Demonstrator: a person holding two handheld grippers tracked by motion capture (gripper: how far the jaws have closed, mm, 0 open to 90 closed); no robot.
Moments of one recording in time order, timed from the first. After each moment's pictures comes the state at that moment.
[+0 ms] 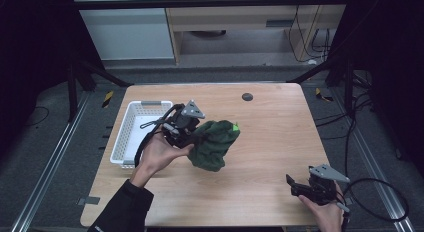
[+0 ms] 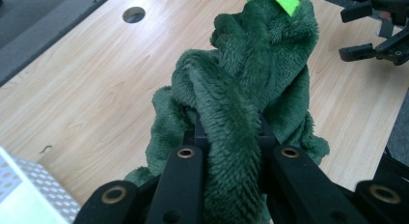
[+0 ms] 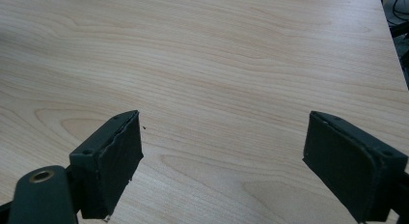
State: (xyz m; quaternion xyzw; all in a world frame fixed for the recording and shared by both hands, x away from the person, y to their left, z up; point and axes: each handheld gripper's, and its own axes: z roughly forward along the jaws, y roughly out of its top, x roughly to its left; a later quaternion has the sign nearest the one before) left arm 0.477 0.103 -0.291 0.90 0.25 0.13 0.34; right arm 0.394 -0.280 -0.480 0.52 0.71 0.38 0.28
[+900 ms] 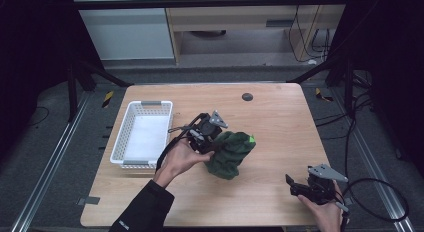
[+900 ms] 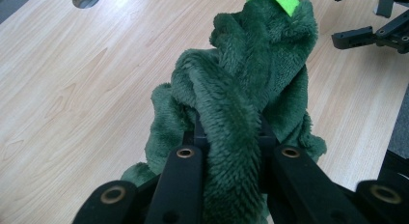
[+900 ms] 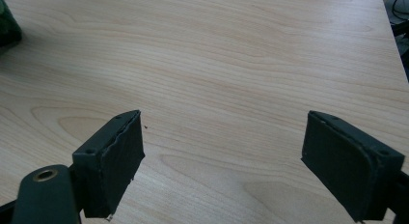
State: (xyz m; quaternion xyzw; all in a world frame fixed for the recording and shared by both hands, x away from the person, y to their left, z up) left arm 0.488 0.057 -0.332 0.92 0.23 0.10 0.31; right arm 0.396 -0.278 -0.482 0.52 0.72 0.38 0.28
